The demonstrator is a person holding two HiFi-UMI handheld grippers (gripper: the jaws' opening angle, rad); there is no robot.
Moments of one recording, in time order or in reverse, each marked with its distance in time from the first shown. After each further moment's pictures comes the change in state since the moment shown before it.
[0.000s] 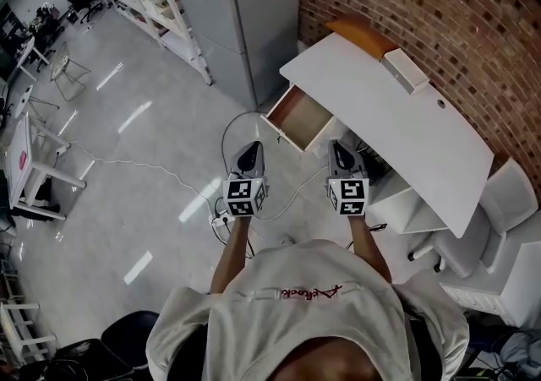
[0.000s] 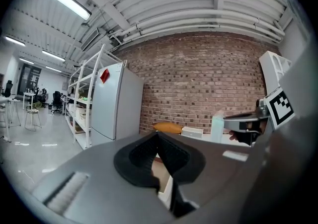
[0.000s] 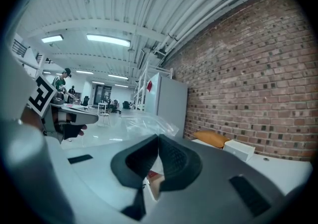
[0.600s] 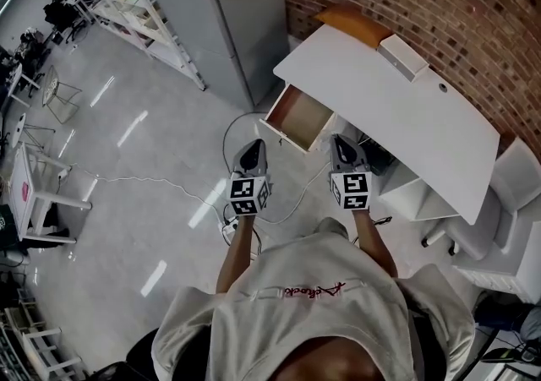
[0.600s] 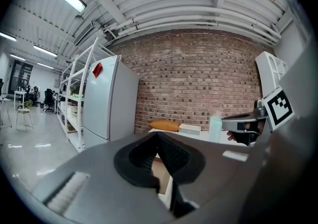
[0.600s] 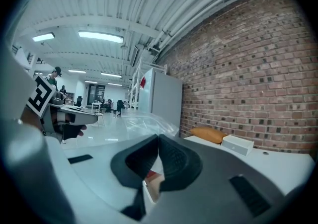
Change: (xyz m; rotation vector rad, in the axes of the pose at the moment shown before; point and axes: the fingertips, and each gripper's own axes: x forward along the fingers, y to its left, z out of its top) left arm 0.052 0.019 -0.007 0.015 0.033 -0.077; right arm 0.043 -0.013 -0.016 0.041 0.028 -0.059
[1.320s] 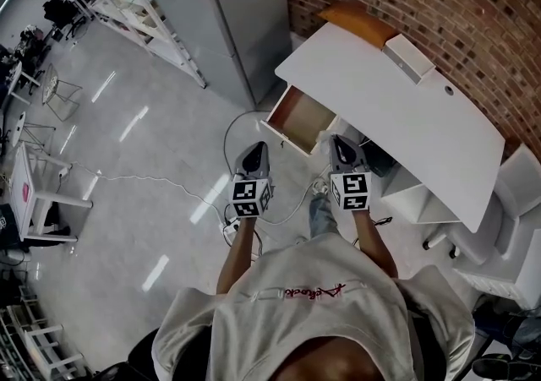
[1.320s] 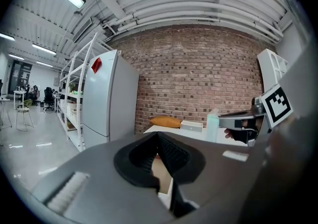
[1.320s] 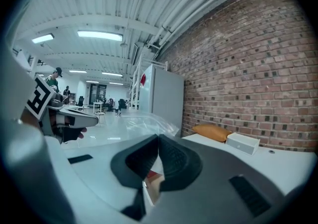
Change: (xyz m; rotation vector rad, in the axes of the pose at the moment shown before) left arm 0.032 0.008 -0.018 -0.003 0.039 -0.002; right arm 0.036 -0.008 -0.013 0.010 0.019 0.023
